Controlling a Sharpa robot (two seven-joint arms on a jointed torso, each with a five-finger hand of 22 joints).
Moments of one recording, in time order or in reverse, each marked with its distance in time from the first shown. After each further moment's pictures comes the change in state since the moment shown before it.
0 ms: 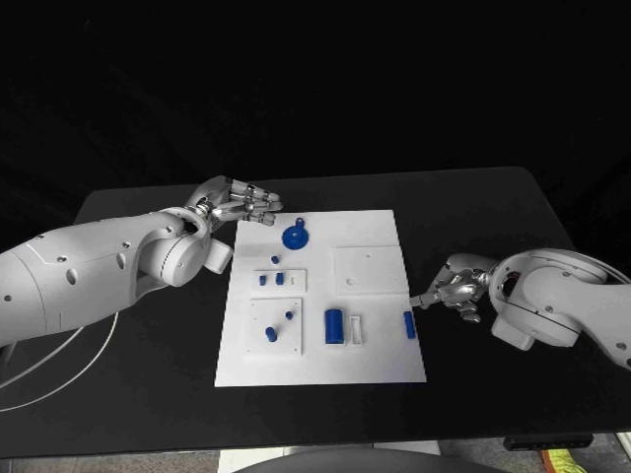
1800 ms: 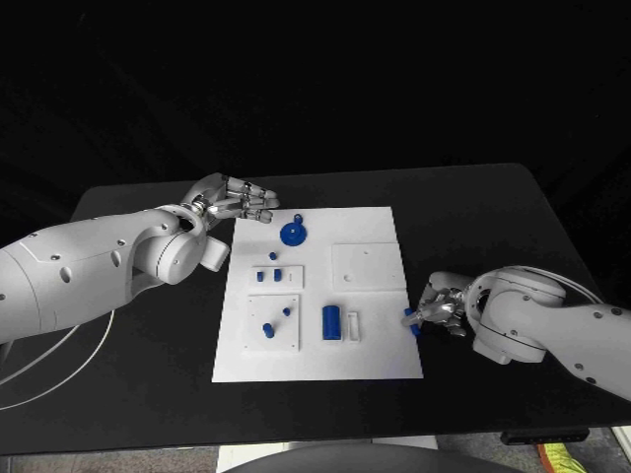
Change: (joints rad) left arm 0.000 -0.004 0.000 0.000 0.000 0.012 -0.003; left_hand 0.000 0.000 -0.003 0.003 0.000 -0.004 0.004 0.000 0.000 0.000 0.000 0.000 0.000 0.000 0.000 0.000 0.000 0.000 0.000 0.000 0.000 -0.007; right arm -0.072 0.077 -0.016 -0.032 -0.132 -0.006 -0.049; right_hand -0.003 0.039 0.340 -0.141 -0.245 0.054 -0.025 -0.009 0.034 0.011 -0.004 0.004 0.002 -0.001 0.002 0.000 -0.006 0.000 0.000 0.000 0.006 0.000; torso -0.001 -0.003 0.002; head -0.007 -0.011
